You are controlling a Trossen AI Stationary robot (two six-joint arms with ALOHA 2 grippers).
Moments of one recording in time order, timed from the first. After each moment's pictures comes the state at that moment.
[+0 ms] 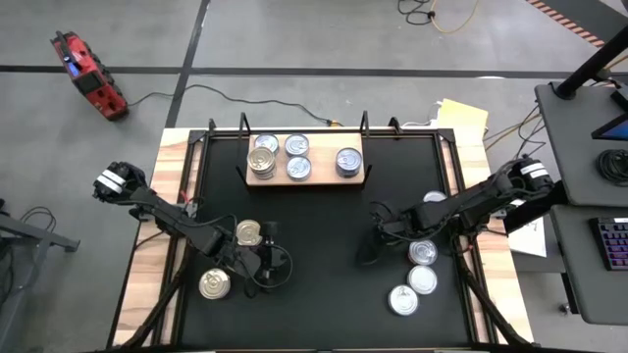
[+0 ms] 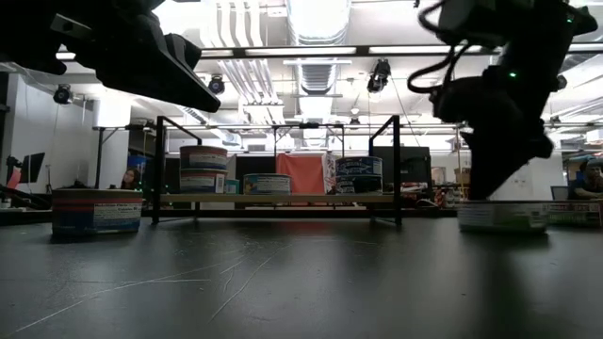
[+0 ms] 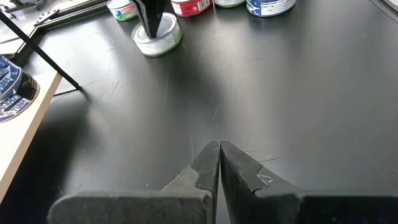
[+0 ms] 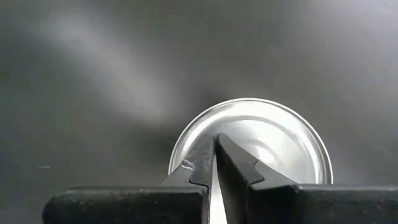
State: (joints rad) left arm -0.52 1.44 0.70 0.10 -0.51 -0.09; right arm 0.25 1.46 0.76 -0.61 0.26 1.07
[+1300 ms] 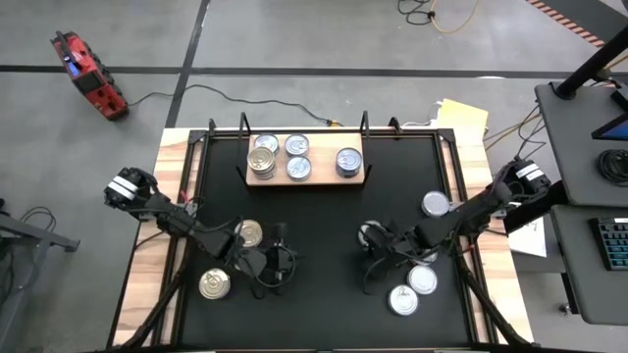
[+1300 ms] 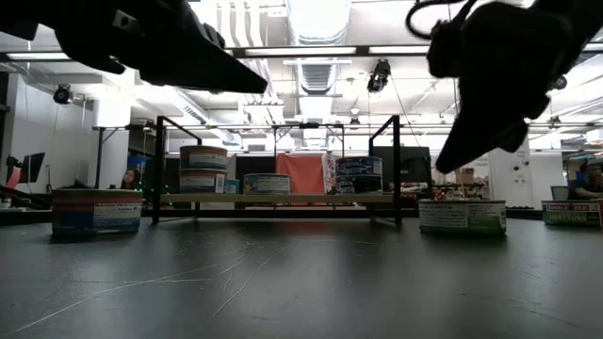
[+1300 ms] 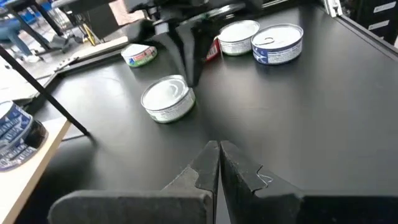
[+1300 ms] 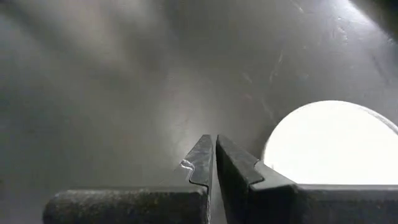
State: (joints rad) left arm -0.49 1.57 0.70 0.44 -0.54 0.04; right arm 0.43 1.49 0.76 -0.23 0.37 0.85
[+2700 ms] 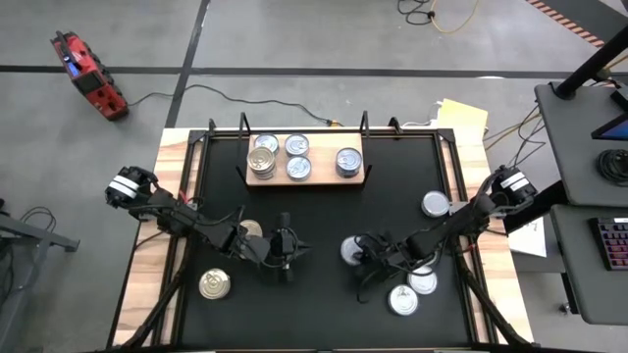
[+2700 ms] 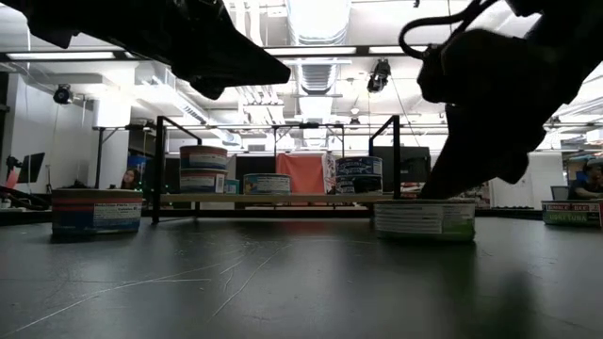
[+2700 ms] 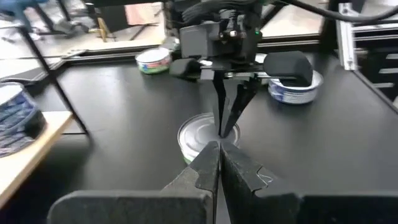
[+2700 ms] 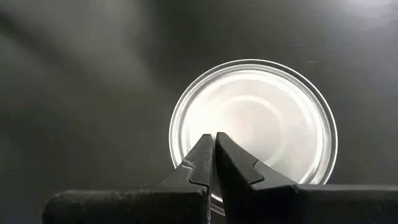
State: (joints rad) left arm -0.41 1.57 0.70 0.53 -0.48 -0.09; right arm 0.48 1.67 0.76 -0.07 0.41 0.97
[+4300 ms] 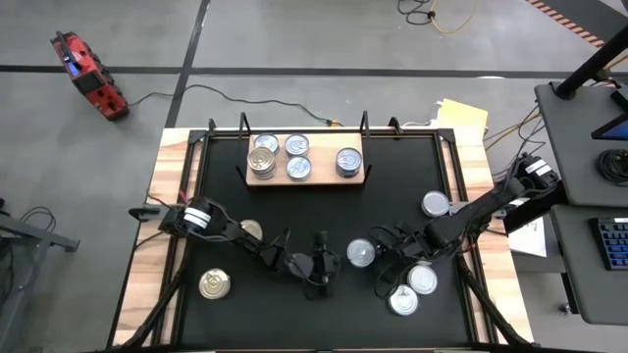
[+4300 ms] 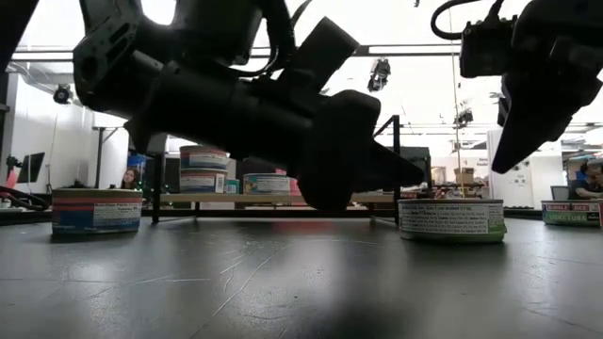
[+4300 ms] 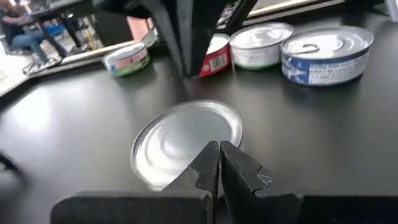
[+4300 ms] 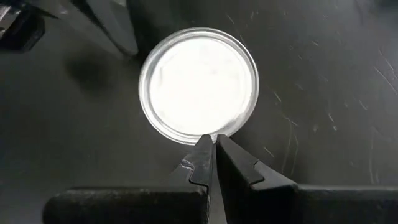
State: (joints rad) left arm -0.36 2.20 1.05 0.88 -0.48 0.09; right arm 0.48 1.39 0.76 -0.48 0.29 0.93
